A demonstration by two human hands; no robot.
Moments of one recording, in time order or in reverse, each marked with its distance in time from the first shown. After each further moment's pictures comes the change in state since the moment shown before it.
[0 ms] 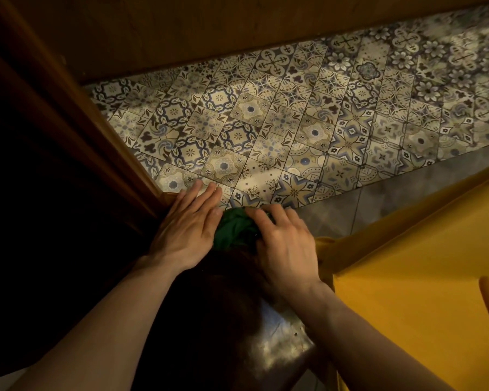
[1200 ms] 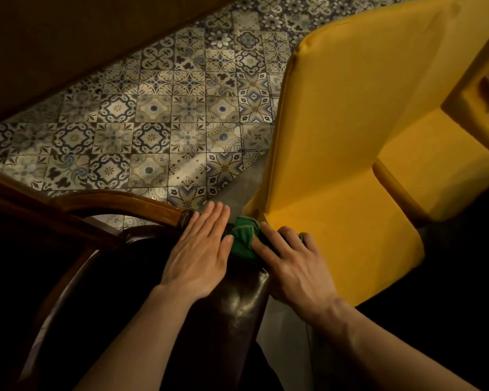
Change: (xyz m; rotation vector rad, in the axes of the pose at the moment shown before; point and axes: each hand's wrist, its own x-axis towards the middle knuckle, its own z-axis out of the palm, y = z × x) left_hand -0.084 0.141 0.088 0.177 -0.164 0.404; right_hand -0.220 0.076 0.004 -0.268 -0.127 0.202
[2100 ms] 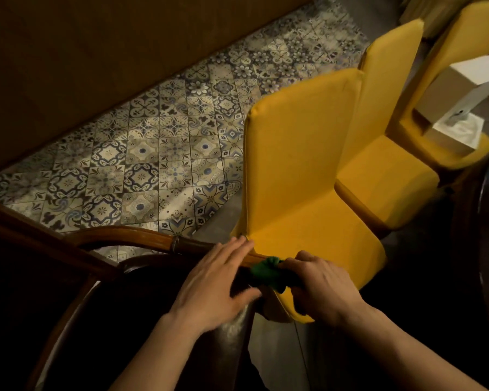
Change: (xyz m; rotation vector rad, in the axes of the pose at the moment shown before) left_hand -0.047 0.068 -0.053 -0.196 -0.053 0.243; right_hand -0.079 0.031 -0.096 0.320 -0.100 0.259
